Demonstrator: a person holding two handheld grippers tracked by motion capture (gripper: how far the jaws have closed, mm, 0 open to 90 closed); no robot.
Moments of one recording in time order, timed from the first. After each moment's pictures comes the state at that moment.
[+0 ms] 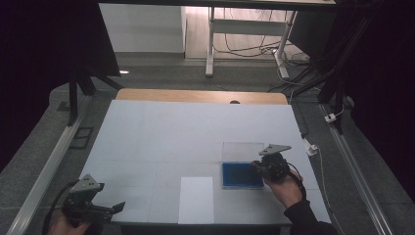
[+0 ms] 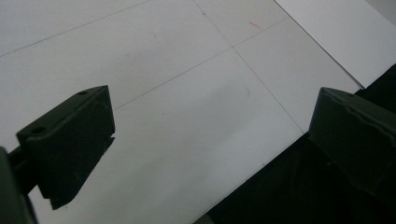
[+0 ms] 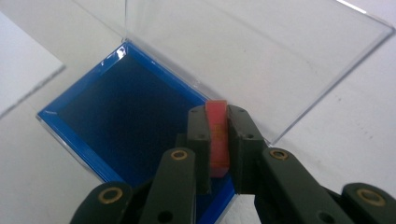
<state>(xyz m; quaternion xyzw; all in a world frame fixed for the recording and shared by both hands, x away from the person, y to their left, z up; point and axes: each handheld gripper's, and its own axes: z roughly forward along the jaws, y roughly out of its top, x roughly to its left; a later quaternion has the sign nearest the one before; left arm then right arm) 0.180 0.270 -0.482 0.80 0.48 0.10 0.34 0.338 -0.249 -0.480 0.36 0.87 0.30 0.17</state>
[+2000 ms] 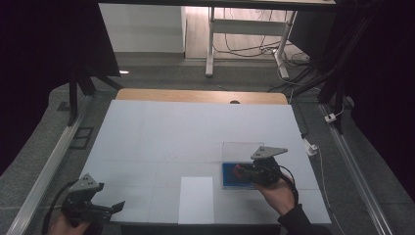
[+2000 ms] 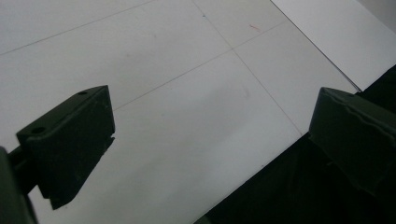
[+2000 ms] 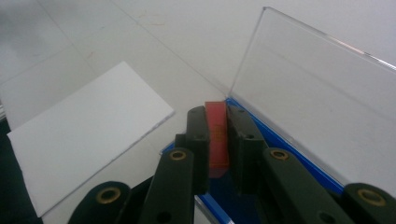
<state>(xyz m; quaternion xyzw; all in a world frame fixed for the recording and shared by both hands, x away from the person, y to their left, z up) 0.180 0.272 -0.483 0.80 0.48 0.10 0.35 0.312 -0.217 -0.456 0.30 0.86 0.39 0.11</state>
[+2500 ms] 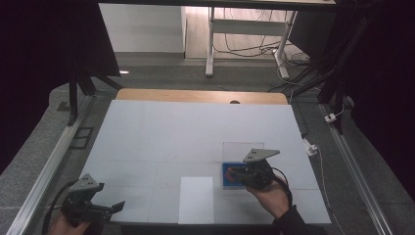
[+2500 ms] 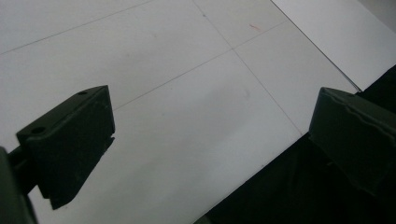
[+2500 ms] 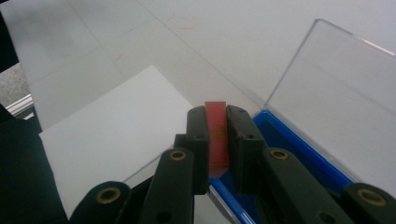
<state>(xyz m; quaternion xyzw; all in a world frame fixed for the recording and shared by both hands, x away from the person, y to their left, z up) 0.181 0.272 -0.483 0.80 0.48 0.10 0.35 0.303 -0.197 -0.455 0.28 0.87 0.40 0.09</state>
